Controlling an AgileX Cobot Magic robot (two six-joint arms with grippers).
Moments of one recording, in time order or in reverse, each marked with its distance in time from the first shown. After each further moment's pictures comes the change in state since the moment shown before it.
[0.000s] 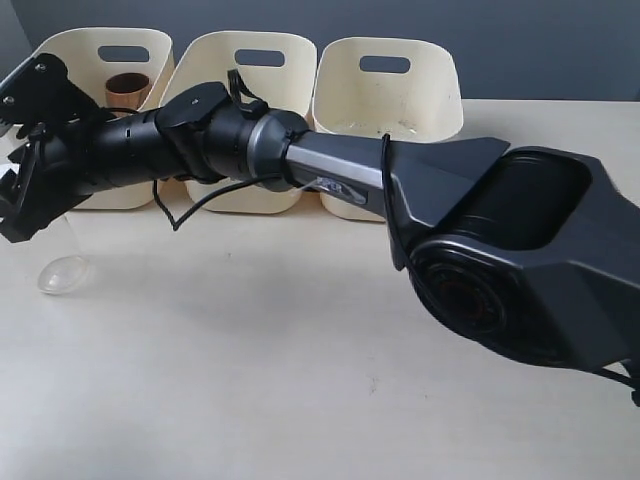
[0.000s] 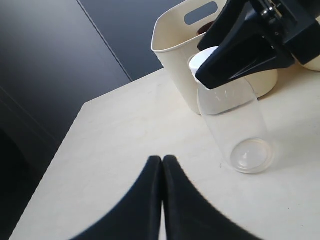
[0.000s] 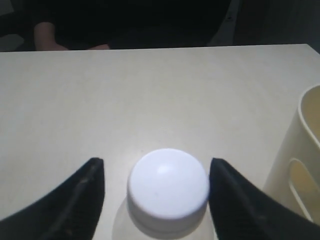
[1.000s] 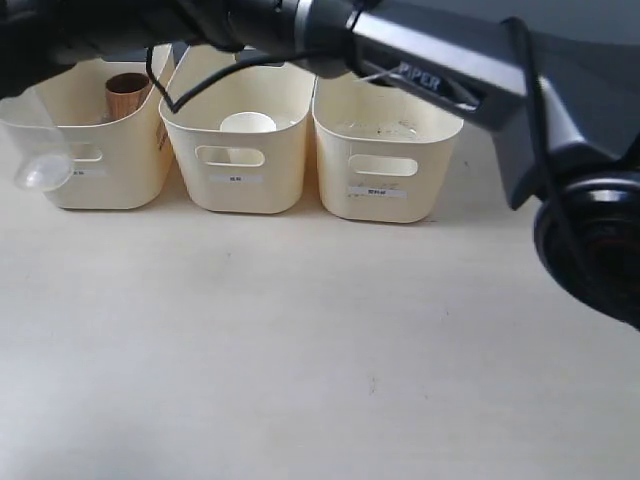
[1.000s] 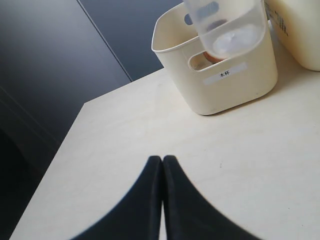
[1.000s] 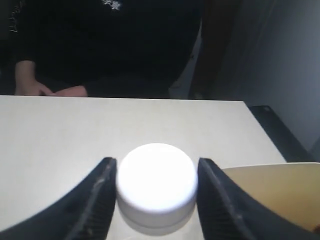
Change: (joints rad) left arm 0.000 0.000 0.000 0.000 0.000 0.000; right arm -0.017 -0.274 0.000 -0.381 0.000 0.347
